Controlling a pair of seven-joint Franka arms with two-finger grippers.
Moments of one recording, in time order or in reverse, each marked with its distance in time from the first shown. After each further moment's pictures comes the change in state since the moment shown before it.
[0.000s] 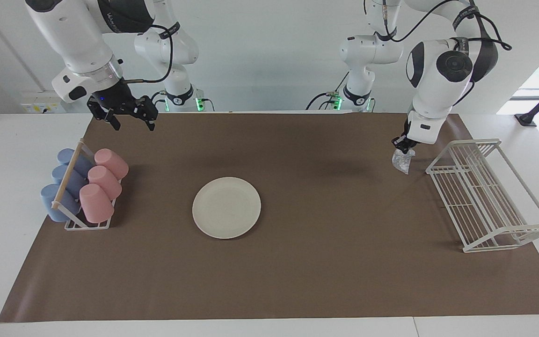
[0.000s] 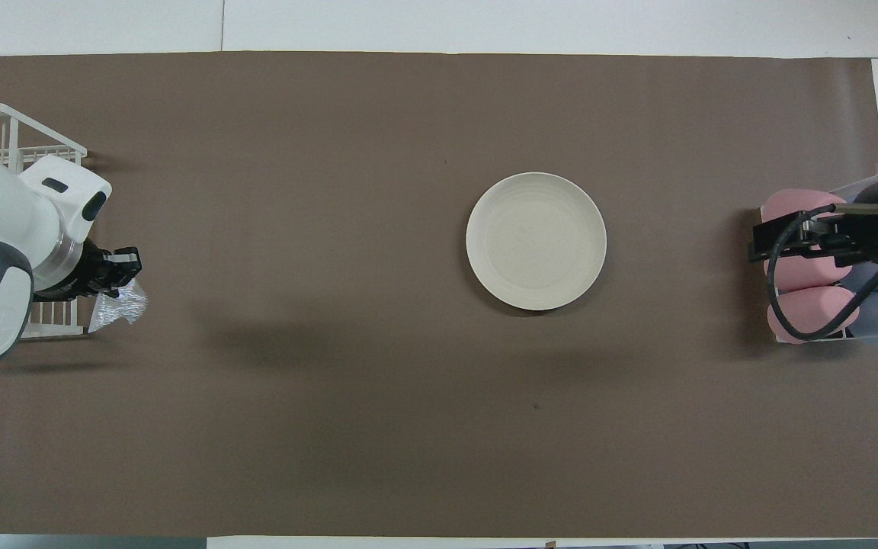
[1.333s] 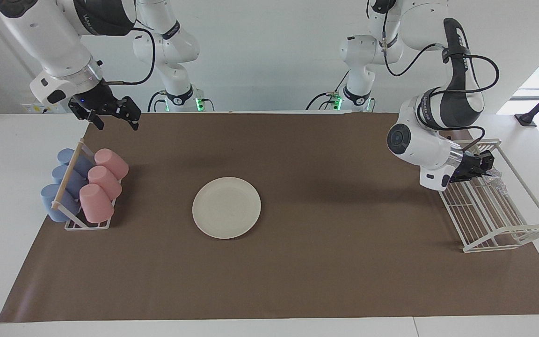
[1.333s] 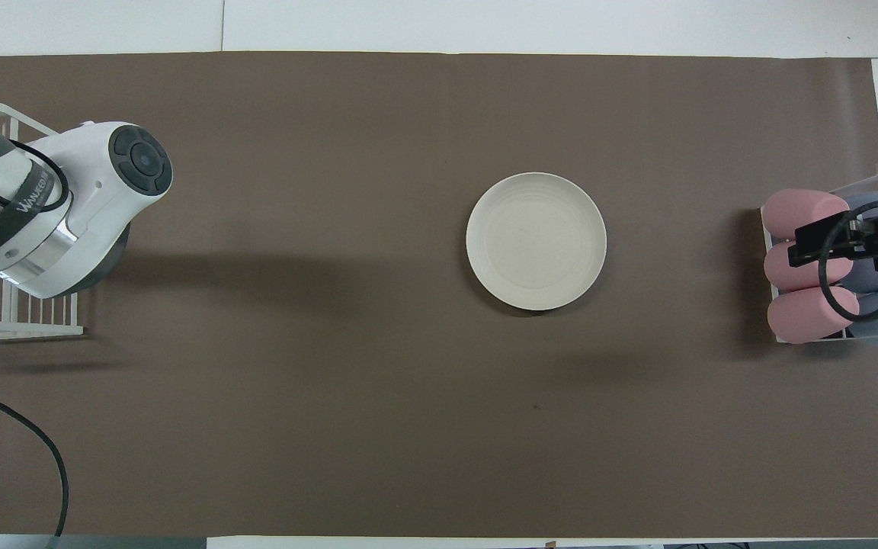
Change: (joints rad) left arm -0.015 0.284 0.009 0.078 0.882 0.007 -0.088; right arm 0.220 0.011 -0.289 0.017 -0.010 -0.063 -0.061
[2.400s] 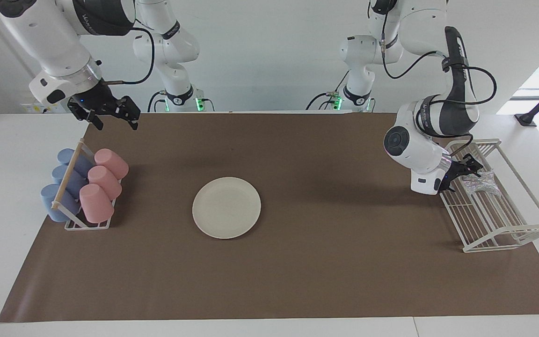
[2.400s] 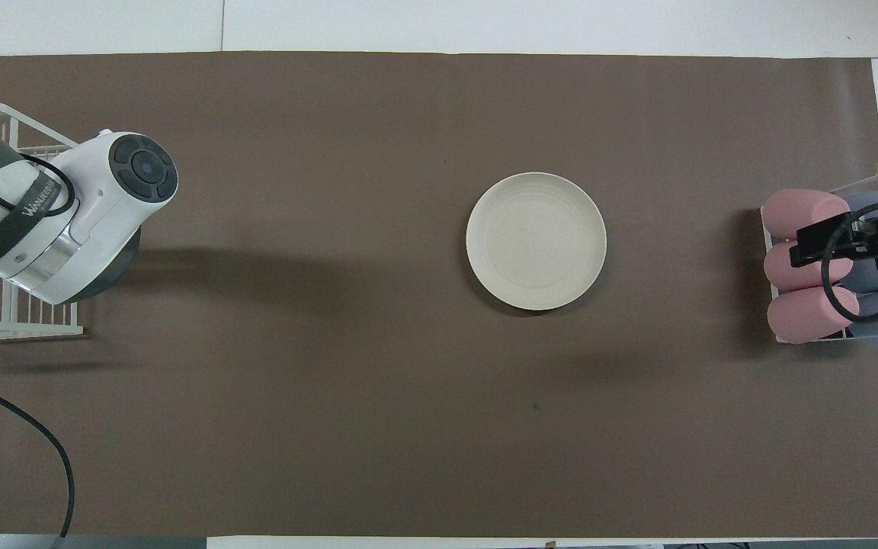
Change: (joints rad) left arm 0.005 0.002 -0.001 -0.036 -0.132 0.093 -0.109; right arm 0.000 0.000 -0.003 0.000 0.000 0.001 -0.020
